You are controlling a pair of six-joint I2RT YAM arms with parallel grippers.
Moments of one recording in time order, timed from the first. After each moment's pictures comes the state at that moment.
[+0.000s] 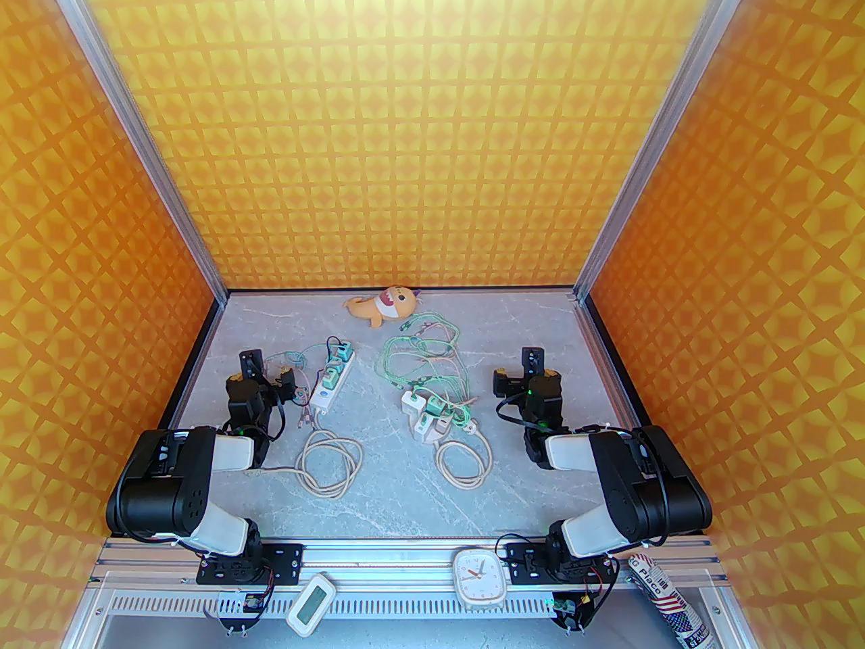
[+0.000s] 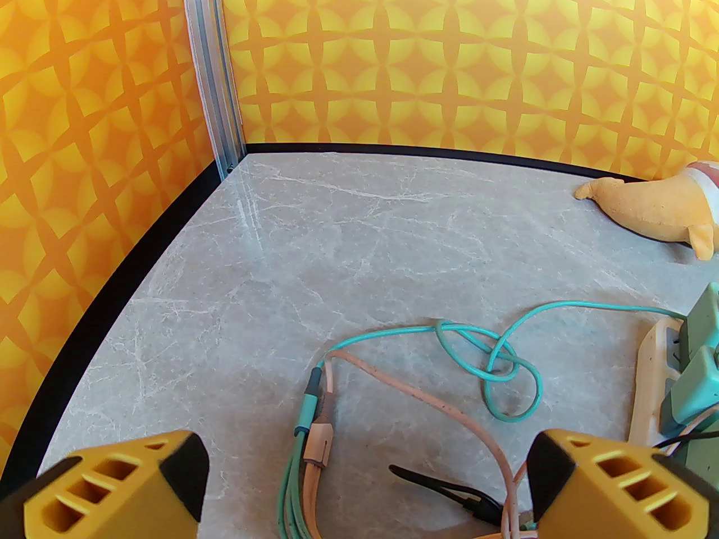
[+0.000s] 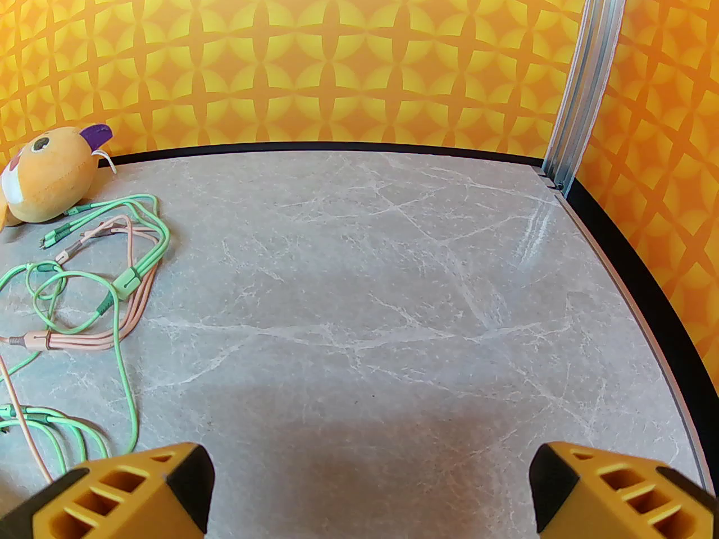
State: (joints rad) left arm 0.02 1.55 0.36 0.91 -0.17 -0.01; right arm 0.11 1.53 0.37 0.83 0.22 -0.02
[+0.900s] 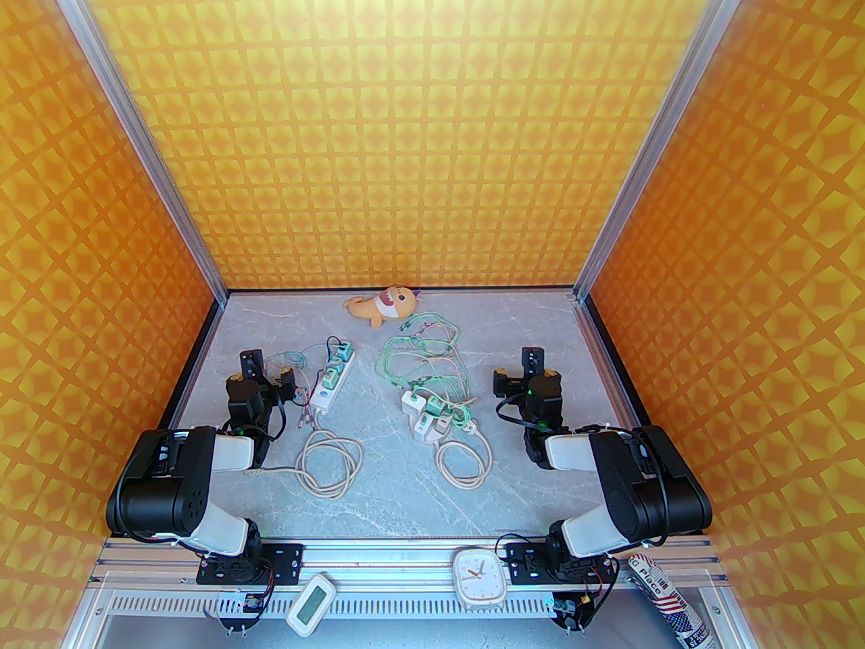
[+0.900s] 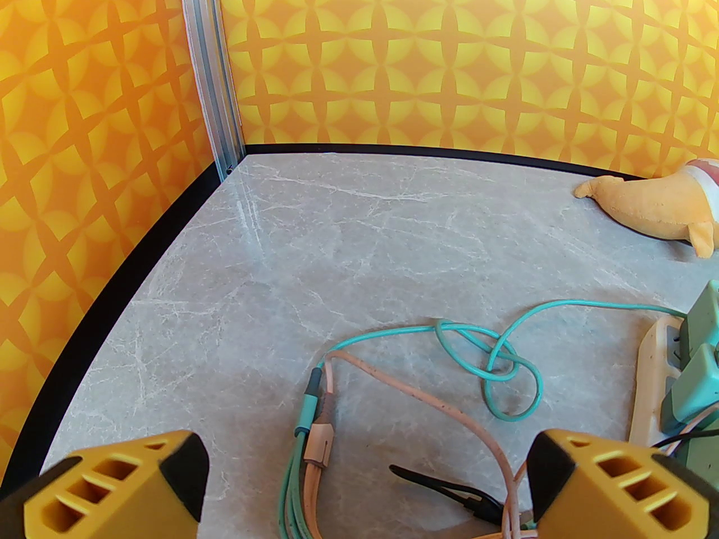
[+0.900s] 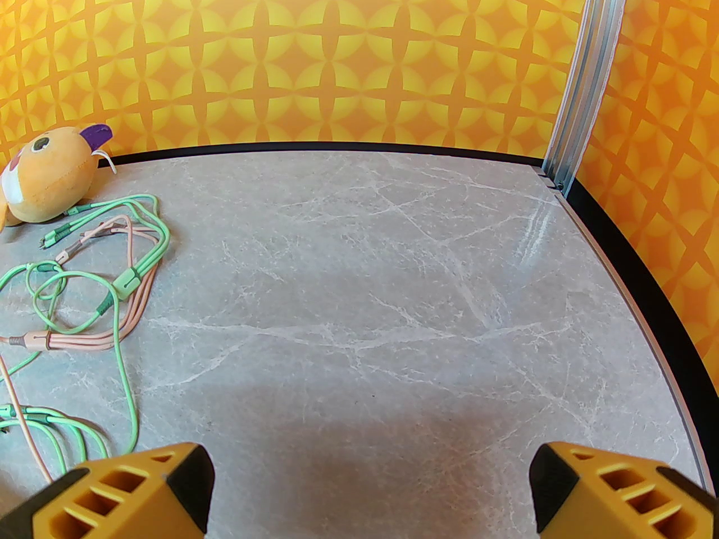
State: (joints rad) left arm 0.02 1.55 0.36 0.91 -0.17 -0.01; right arm 0.11 1.53 0.37 0.83 0.22 -0.02
